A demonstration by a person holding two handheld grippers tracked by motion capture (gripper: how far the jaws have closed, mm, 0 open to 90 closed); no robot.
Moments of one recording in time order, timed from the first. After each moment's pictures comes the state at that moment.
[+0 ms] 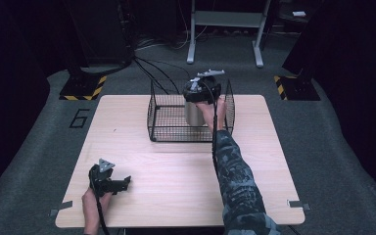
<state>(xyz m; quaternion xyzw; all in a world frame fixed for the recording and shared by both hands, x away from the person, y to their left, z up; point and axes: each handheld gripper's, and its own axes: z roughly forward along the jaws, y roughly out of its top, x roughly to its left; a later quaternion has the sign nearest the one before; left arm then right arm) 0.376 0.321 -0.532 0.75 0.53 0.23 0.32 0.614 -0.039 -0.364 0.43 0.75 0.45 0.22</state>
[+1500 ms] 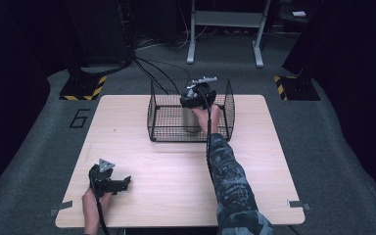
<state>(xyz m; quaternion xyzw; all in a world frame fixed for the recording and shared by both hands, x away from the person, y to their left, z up) 0.376 0.321 -0.532 0.76 0.53 0.23 0.32 0.626 -0.025 -0.401 0.44 0.76 0.42 0.21</state>
